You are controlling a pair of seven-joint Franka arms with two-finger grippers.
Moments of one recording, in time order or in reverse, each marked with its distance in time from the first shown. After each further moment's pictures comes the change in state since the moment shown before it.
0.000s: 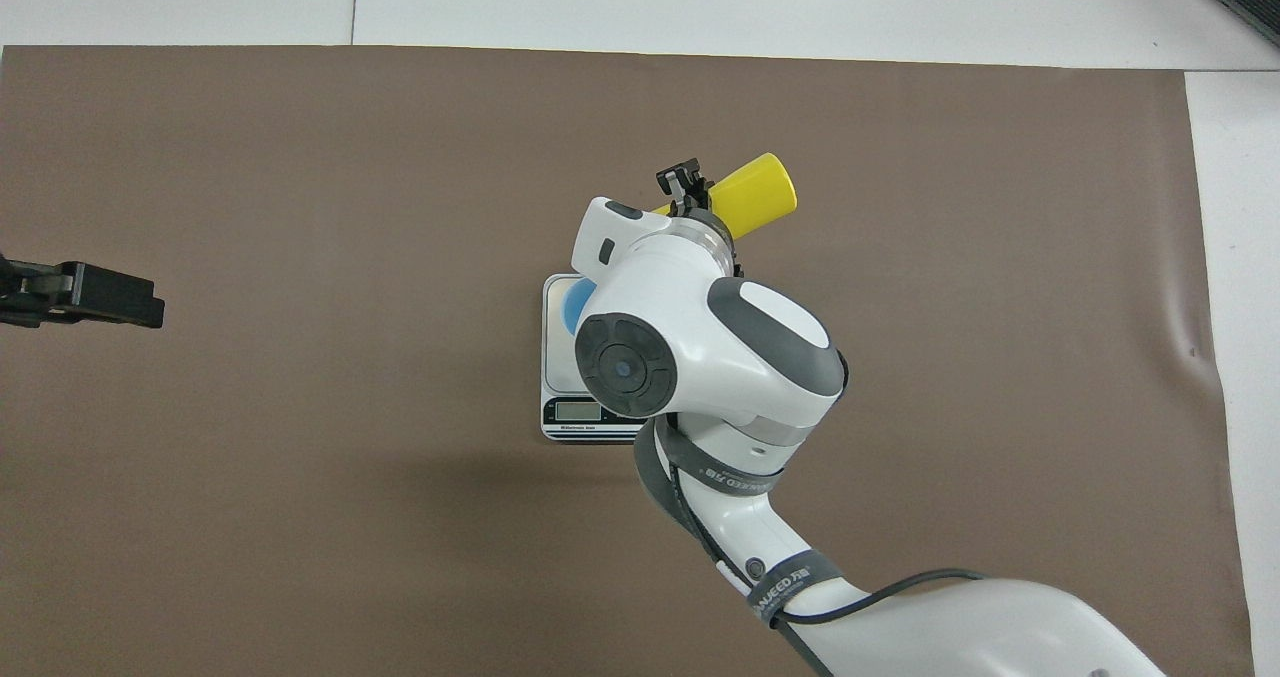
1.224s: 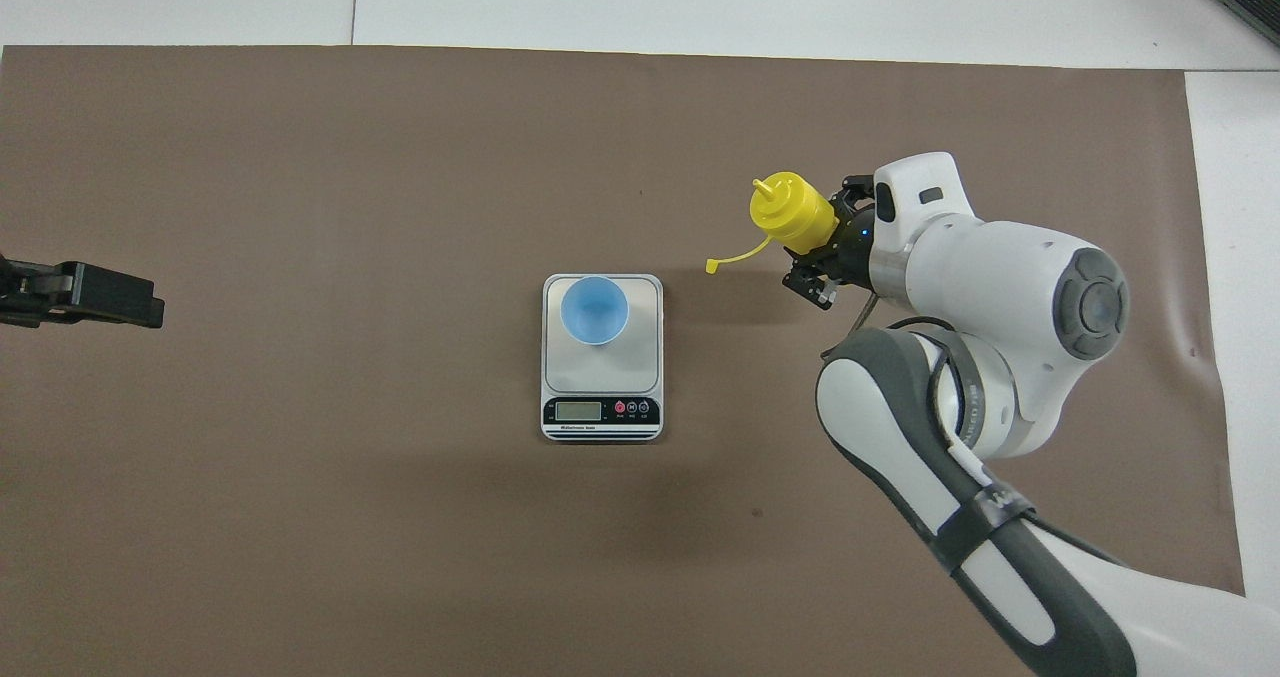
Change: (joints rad) left arm 0.000 0.000 0.000 0.000 0.000 0.000 0.000; right arm -0.298 -0.189 -0.004 -0.396 1.276 0.441 -0.305
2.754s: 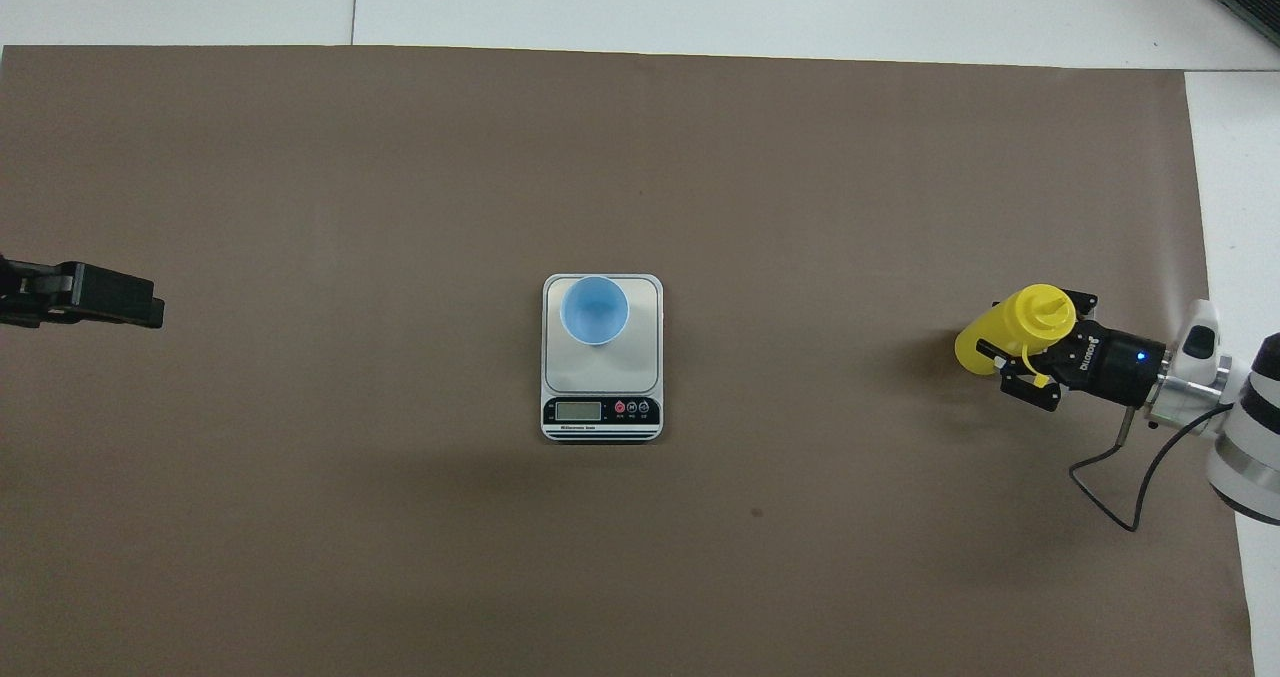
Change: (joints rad) left arm 0.000 0.000 0.000 0.000 0.000 0.000 0.000; right arm -0.655 0.030 -0.004 -0.204 0.773 -0.691 -1.043
